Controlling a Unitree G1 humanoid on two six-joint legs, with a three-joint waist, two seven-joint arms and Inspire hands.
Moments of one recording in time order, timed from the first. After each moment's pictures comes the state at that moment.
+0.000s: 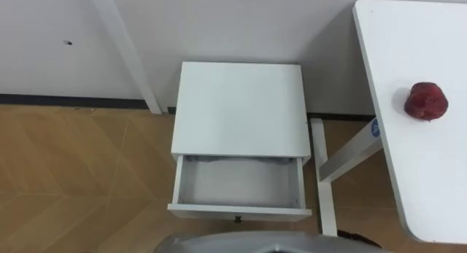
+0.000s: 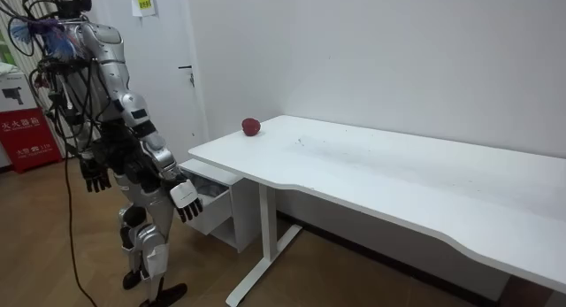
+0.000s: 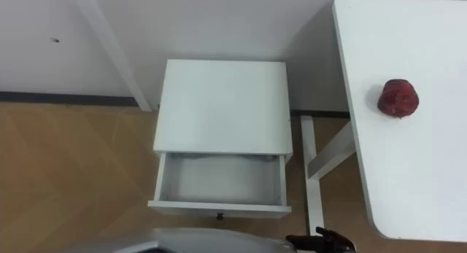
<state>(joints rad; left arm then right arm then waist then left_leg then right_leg) 0.26 0.18 0.19 1.17 0.28 0.11 0.01 0.10 -0.24 -0.06 1.29 0.16 0.02 0.15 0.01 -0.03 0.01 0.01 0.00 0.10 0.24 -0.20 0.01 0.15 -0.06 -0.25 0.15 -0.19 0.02</state>
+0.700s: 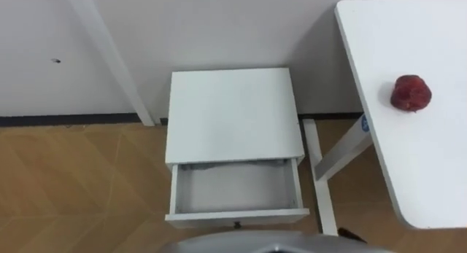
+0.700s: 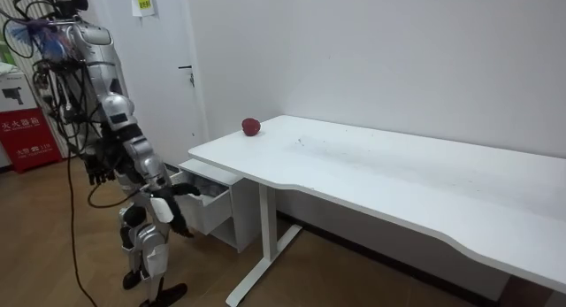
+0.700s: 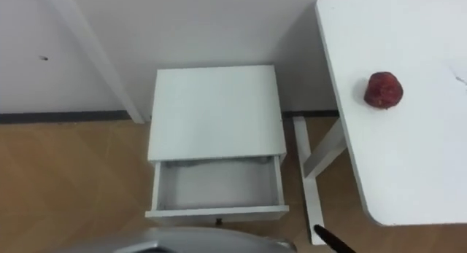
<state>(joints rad) 0.28 0.18 0.39 1.18 0.18 0.10 0.07 0.15 -0.23 -0.57 1.30 1.04 0.04 -0.07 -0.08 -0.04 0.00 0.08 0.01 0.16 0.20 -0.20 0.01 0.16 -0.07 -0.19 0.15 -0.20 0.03</state>
